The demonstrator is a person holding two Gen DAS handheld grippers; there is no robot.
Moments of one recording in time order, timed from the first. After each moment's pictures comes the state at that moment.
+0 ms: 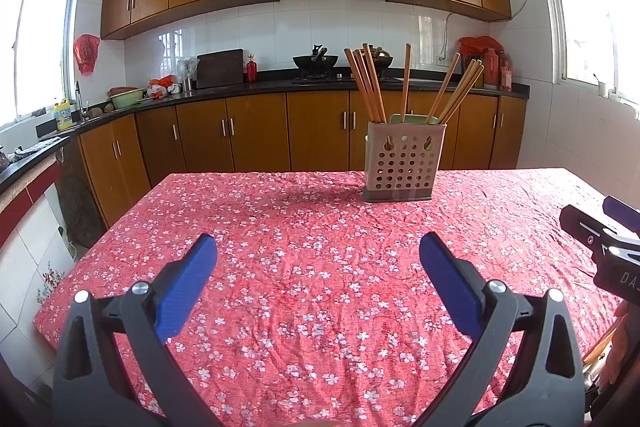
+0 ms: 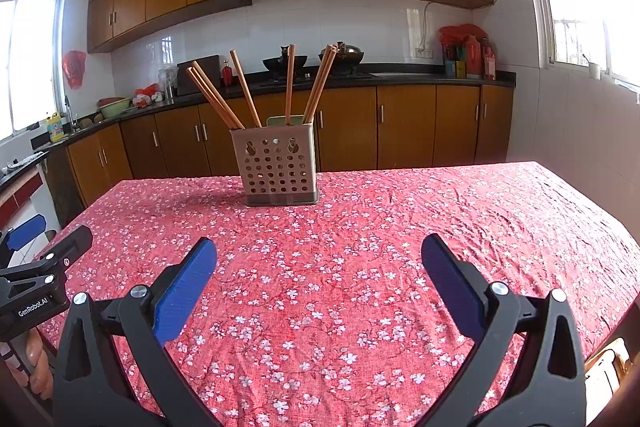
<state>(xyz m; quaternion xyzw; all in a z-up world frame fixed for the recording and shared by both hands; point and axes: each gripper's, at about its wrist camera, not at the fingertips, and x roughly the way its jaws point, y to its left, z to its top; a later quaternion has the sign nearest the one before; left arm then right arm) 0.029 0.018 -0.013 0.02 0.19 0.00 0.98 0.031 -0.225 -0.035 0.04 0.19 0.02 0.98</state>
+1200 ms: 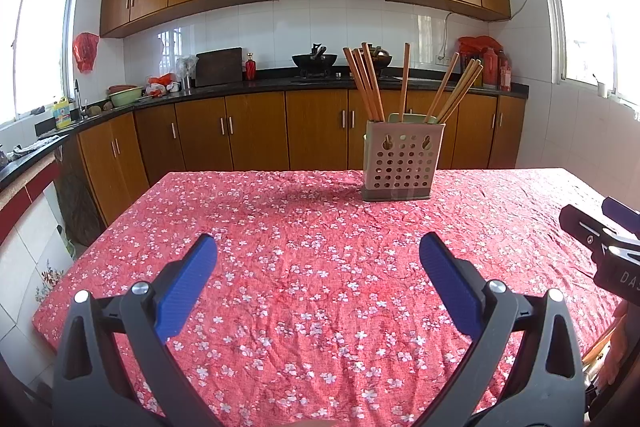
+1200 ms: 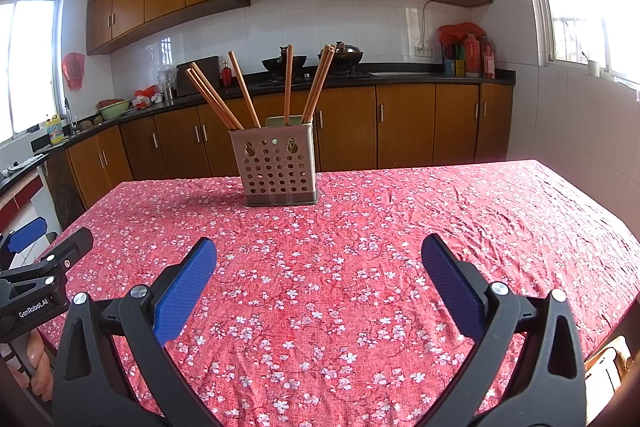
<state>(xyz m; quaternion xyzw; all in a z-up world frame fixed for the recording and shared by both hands) 0.030 0.015 -0.016 0.02 0.19 0.00 0.98 0.031 -0.224 -0.036 0.04 0.19 0.01 0.98</state>
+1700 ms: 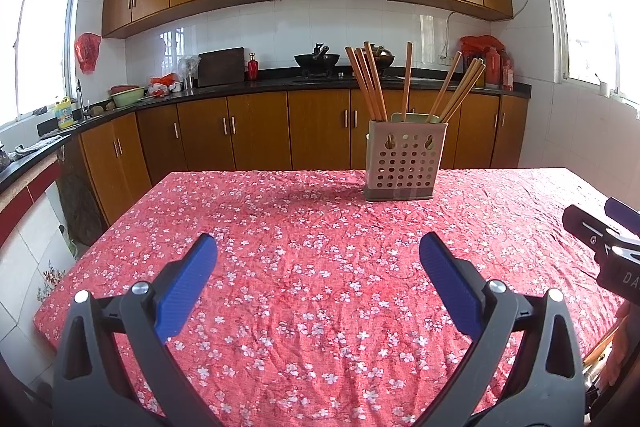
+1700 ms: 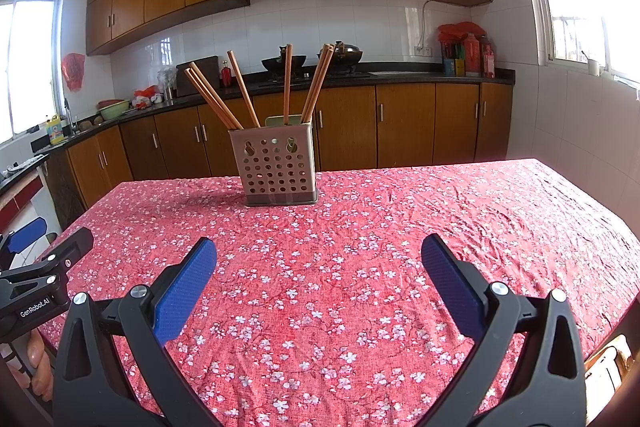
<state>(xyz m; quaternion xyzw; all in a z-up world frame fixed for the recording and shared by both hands) 0.030 0.013 -0.018 0.02 0.19 0.01 0.98 0.031 -0.225 -0.036 0.04 0.19 0.01 0.98</state>
